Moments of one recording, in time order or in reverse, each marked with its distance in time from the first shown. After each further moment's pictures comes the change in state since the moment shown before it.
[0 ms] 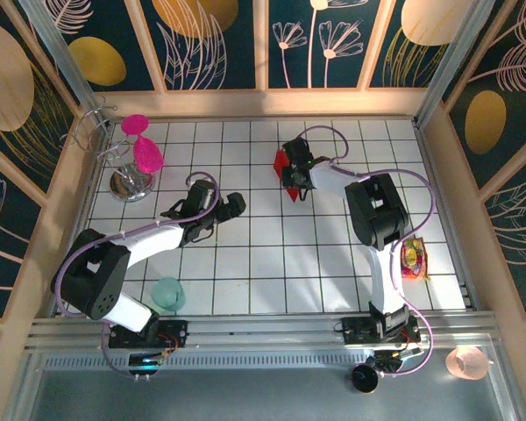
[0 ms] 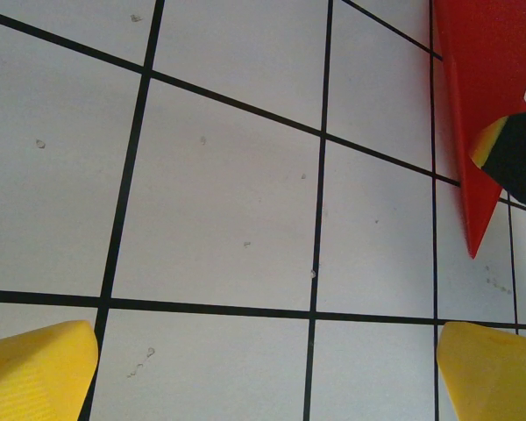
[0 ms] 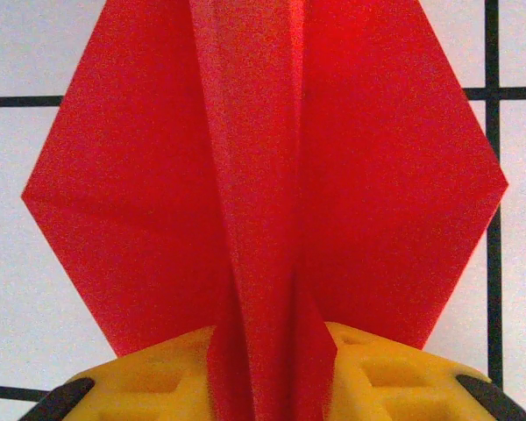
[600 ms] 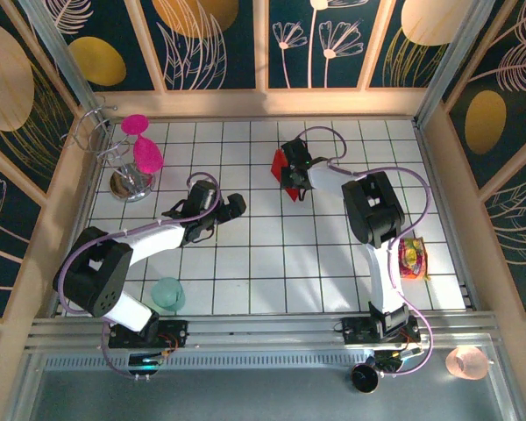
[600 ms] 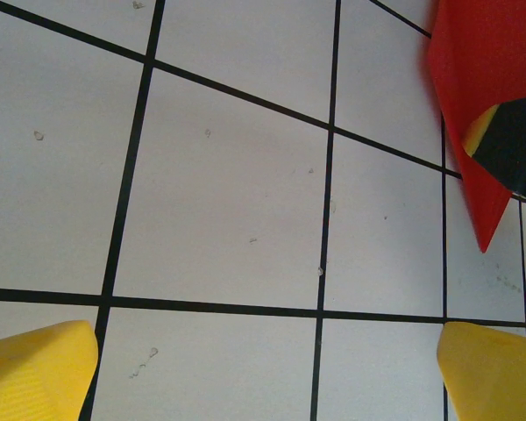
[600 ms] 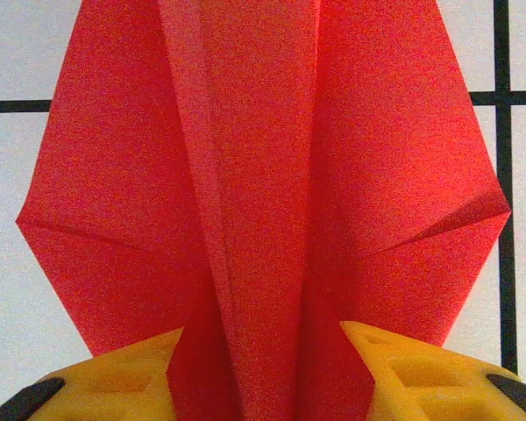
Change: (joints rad) left arm 0.000 0.017 0.001 0.004 0.003 0.000; right arm 0.000 0.039 0.018 0.009 0.021 0.000
